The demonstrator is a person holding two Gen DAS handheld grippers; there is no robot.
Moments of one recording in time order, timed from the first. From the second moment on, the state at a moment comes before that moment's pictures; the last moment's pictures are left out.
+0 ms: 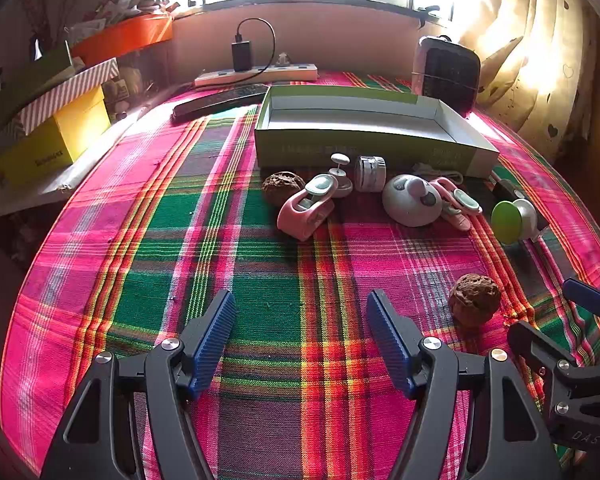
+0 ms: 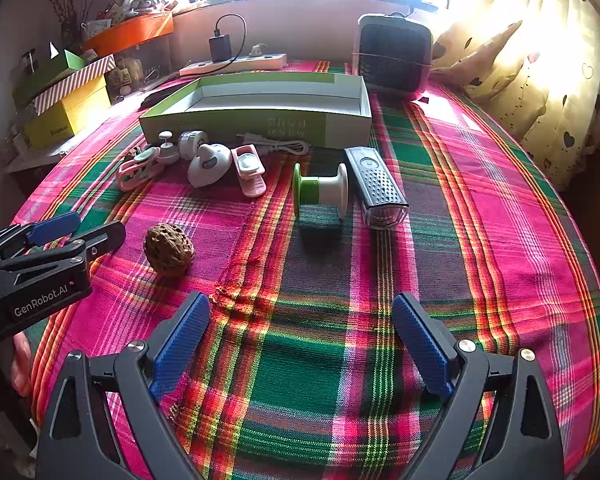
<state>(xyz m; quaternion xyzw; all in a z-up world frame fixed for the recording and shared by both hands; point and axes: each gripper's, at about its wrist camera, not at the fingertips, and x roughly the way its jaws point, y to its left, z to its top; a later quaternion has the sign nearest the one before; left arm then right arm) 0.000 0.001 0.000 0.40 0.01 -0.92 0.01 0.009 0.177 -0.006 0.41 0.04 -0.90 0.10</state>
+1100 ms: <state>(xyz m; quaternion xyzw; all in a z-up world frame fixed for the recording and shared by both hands) 0.007 0.004 0.006 0.41 0.01 -0.91 -0.10 0.005 0.203 -0.001 0.42 0.02 -0.90 0.11</state>
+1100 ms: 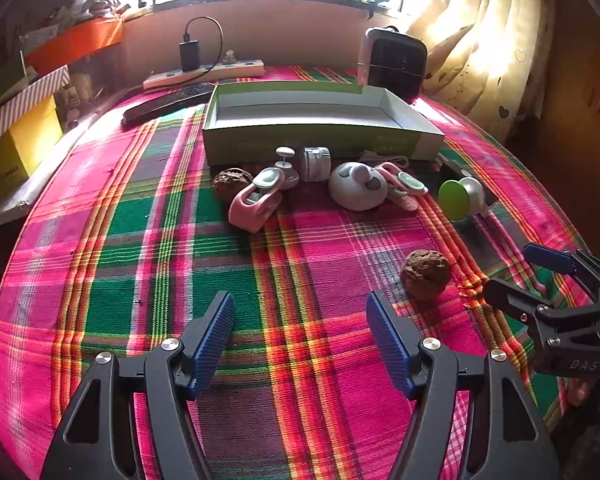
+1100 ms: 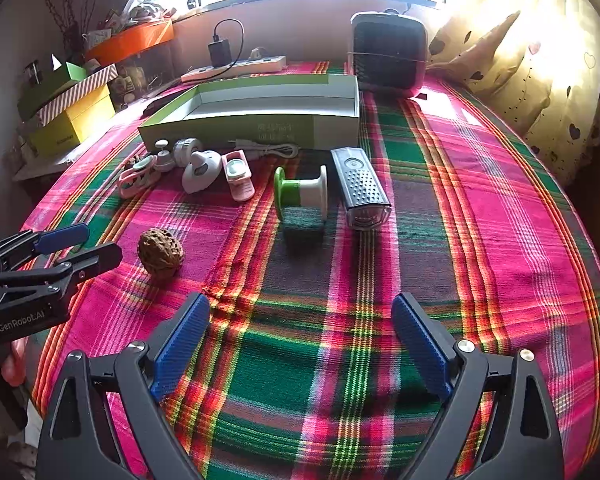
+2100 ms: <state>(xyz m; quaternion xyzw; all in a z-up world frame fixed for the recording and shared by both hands) -0.014 0.053 0.009 0.43 -0.04 -0.89 -0.18 -0.058 0.240 0.007 0.43 0.05 -0.90 0.08</state>
